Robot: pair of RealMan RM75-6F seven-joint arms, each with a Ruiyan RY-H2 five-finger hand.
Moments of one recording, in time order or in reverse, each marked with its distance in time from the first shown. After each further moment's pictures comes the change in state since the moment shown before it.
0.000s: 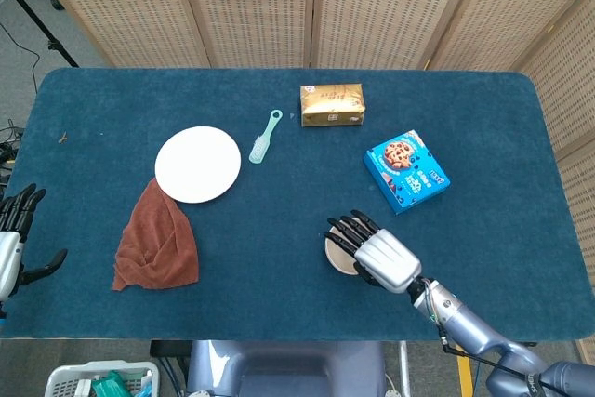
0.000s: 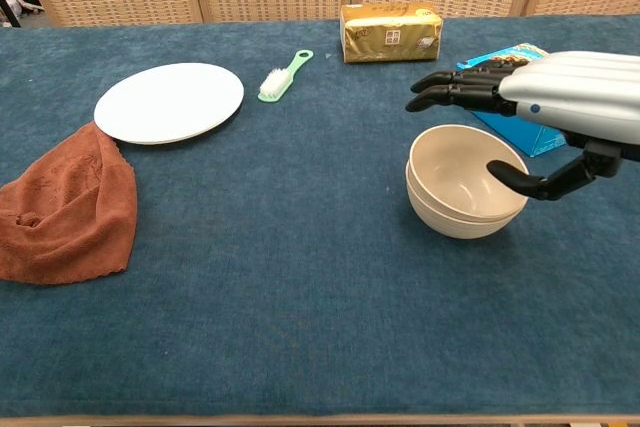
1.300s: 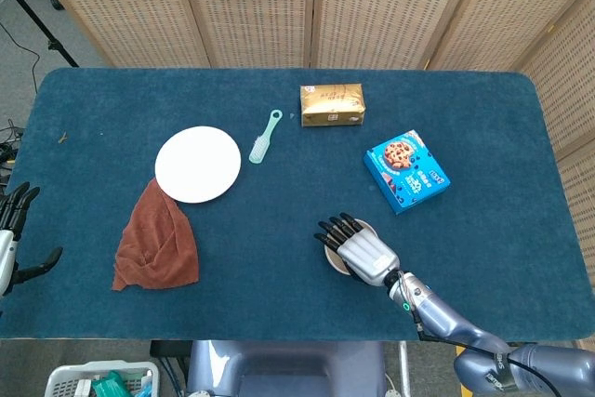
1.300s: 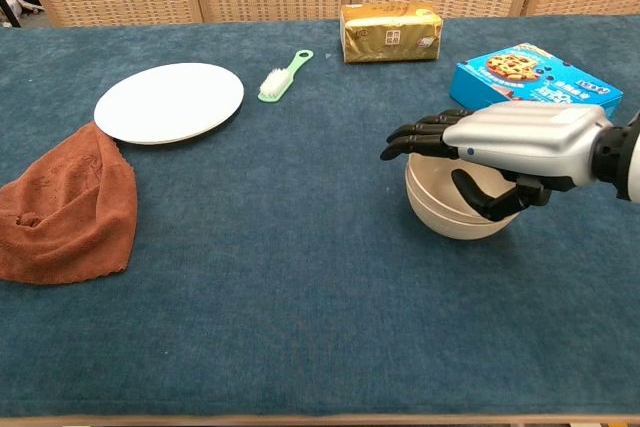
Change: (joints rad) left arm 0.000 0.008 -0.006 0.007 -0.013 -0.001 -0.021; right arm 0.090 -0.095 0.034 0.006 0.284 -0.171 -0.185
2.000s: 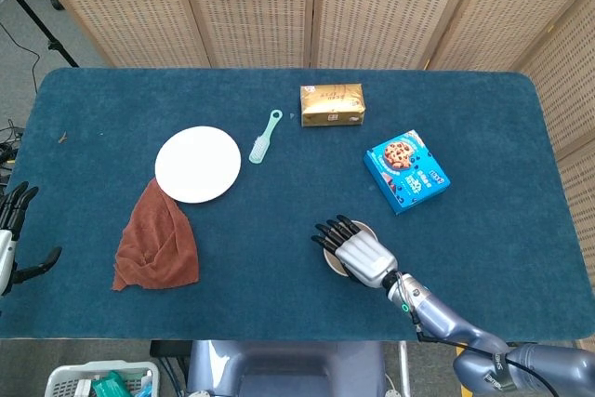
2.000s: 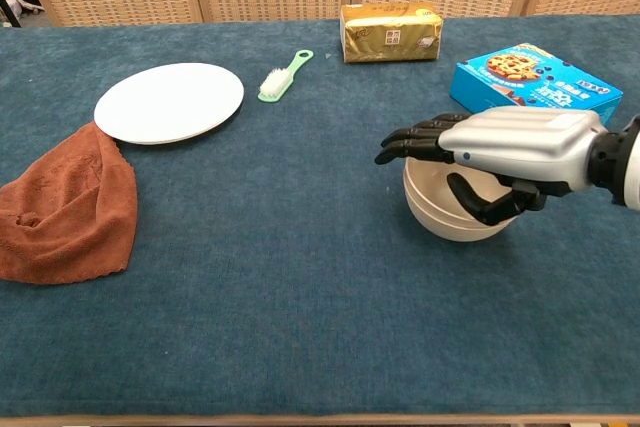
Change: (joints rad) left arm 0.001 0.002 -0.002 -0.001 -0.002 0.002 -0.005; right arm 0.002 -0.010 -0.010 0.012 -0.043 0.012 0.054
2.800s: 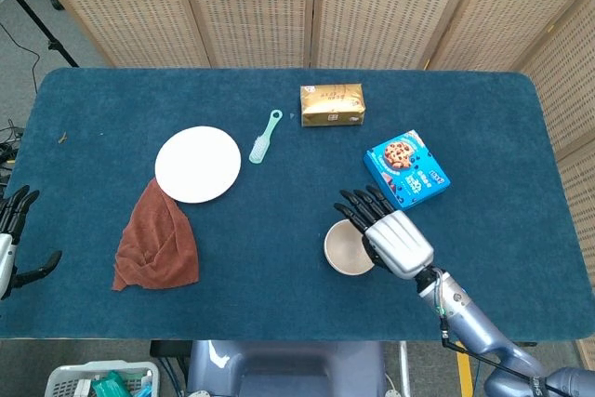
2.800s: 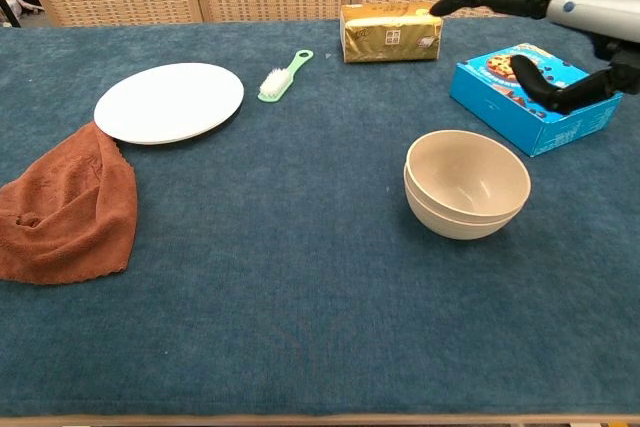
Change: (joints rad) left arm 0.012 0.008 0.016 -0.006 0.019 0.008 -0.007; right arm -0.139 0.159 0.029 -0.126 -0.136 0.312 0.068
